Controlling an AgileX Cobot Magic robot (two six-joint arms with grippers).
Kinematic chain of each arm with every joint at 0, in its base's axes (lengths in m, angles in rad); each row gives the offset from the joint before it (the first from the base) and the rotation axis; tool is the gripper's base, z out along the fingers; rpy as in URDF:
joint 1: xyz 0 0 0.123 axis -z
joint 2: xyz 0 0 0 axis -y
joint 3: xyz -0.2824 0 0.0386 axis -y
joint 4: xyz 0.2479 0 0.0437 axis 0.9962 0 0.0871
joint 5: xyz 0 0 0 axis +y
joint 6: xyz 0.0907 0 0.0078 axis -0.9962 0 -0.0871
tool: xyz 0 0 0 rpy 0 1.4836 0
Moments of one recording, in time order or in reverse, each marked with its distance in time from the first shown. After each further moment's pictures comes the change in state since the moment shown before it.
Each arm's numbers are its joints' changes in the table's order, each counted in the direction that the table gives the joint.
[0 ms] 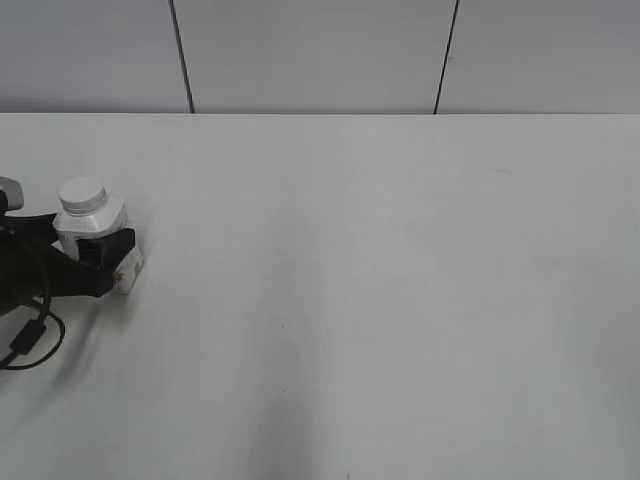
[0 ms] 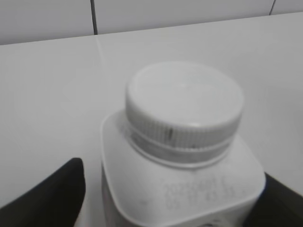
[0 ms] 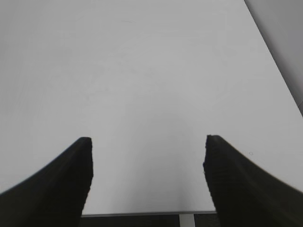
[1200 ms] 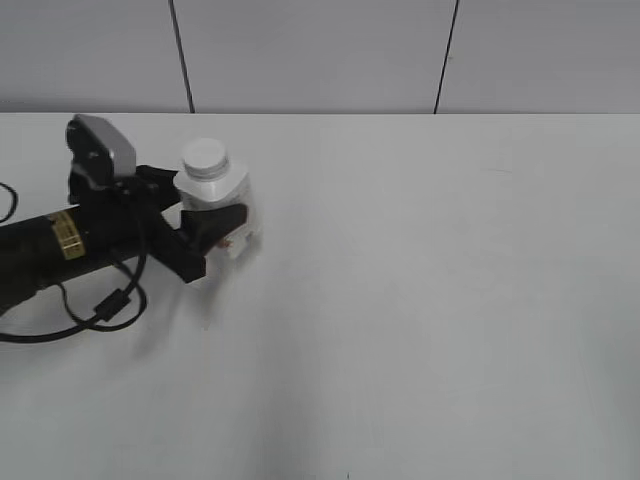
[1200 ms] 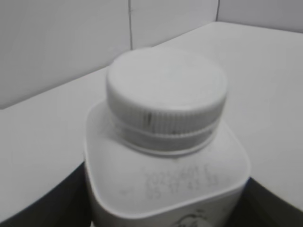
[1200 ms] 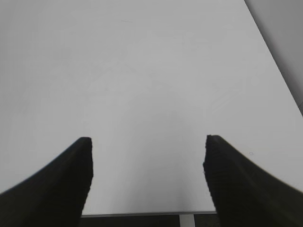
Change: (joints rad) left arm 0.185 -0.015 0.249 0.334 0.039 0.089; right arm 0.000 0.000 0.000 0.000 0.000 0.000
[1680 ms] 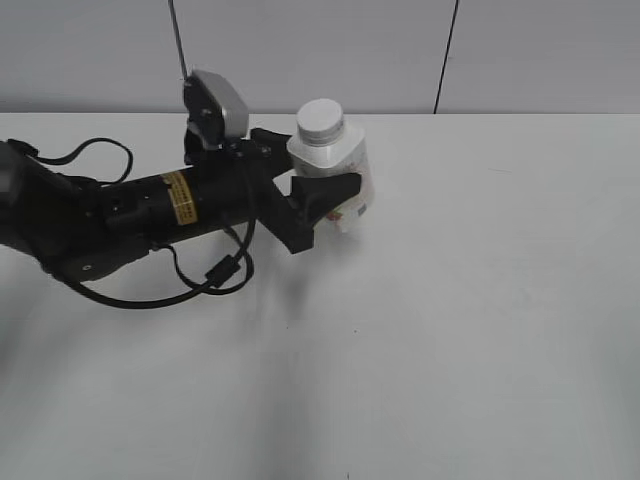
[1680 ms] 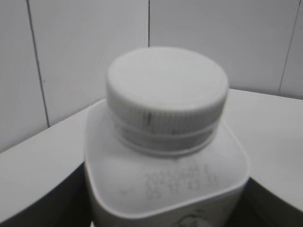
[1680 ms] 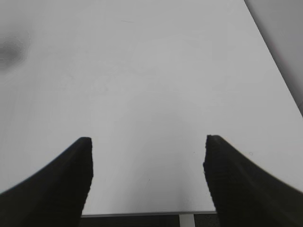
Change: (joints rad) left arm 0.262 -0.039 0.260 -0.009 0.053 0.166; right arm 0.000 0.000 0.000 0.000 0.000 0.000
